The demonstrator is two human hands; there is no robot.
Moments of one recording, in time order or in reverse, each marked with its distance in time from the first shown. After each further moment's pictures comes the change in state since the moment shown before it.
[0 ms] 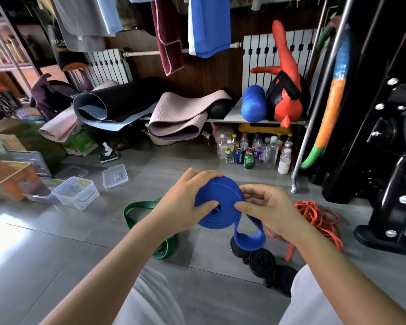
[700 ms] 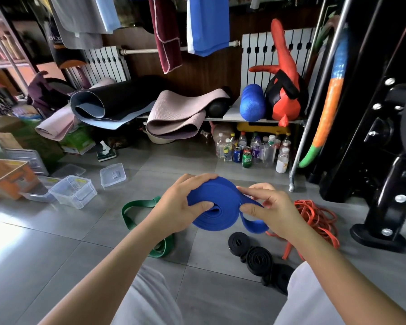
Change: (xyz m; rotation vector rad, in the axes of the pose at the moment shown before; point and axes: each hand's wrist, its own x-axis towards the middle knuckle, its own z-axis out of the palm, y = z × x) left_hand -0.003 -0.014 0.008 -0.154 0.015 -0.065; right_hand -0.006 0.003 -0.007 -0.086 0.052 0.048
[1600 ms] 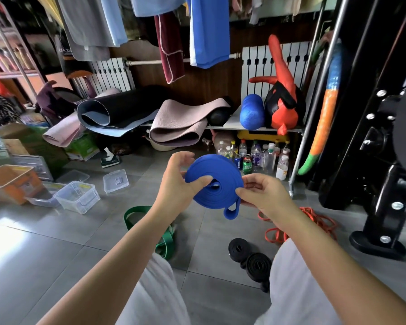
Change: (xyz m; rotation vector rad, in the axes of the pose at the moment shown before) left_hand 0.018 0.028 -0.008 -0.403 0.373 -0.144; right_hand 0.016 -0.031 0.002 0.241 0.072 0.106
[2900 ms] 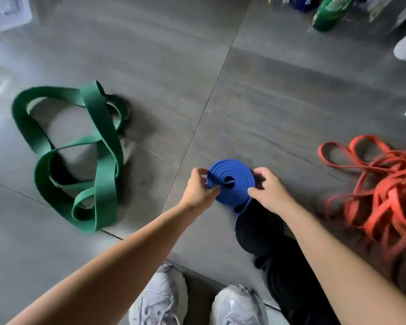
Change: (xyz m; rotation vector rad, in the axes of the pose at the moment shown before) left_hand 0.095 -0.584 0.209 0.105 -0.197 -1.074; right_hand 0.253 0.555 -0.060 -0.560 -0.160 0.810
